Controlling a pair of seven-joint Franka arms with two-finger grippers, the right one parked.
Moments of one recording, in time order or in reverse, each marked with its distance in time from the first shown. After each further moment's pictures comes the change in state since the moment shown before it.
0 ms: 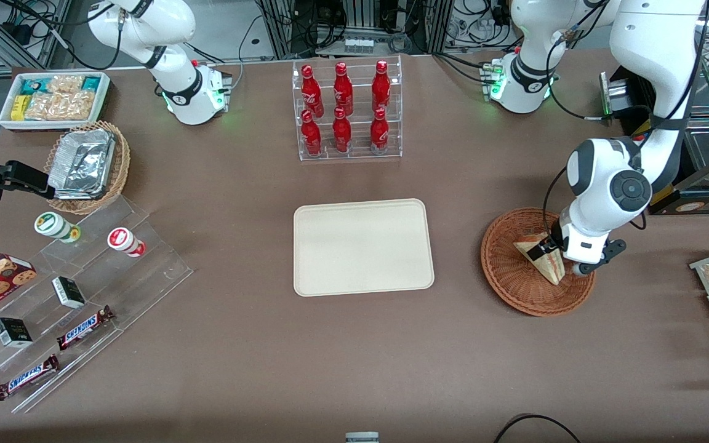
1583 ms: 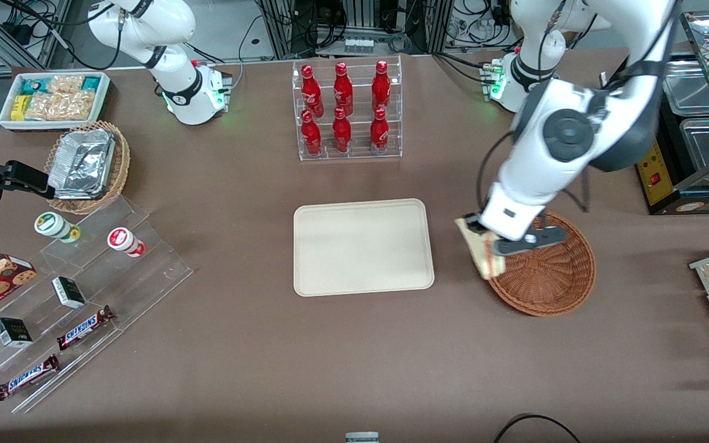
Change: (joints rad) arm -0.208 -0.047 -0.197 0.438 0.000 -0.463 -0.019
